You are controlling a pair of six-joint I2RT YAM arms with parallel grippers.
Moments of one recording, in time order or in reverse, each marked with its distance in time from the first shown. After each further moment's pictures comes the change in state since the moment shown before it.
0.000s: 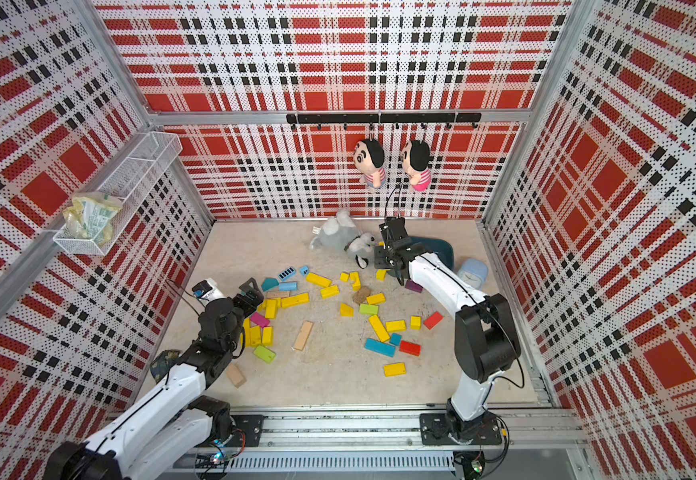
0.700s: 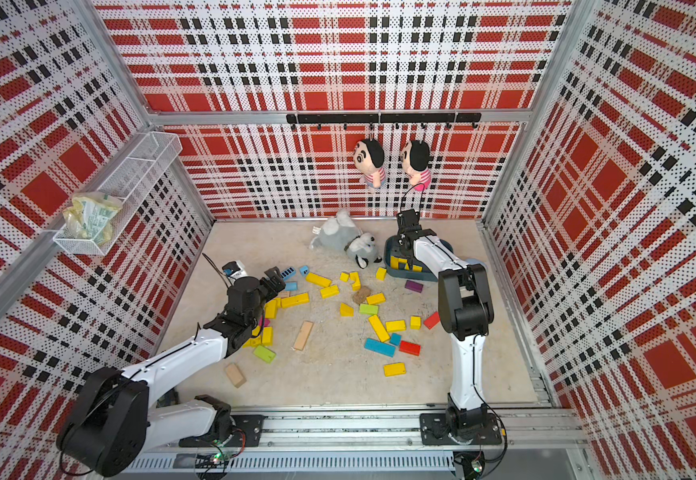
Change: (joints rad) left arm -0.101 0.346 0.189 0.067 0.005 0.001; right arm -0.170 0.349 0.257 -0.026 0.008 0.031
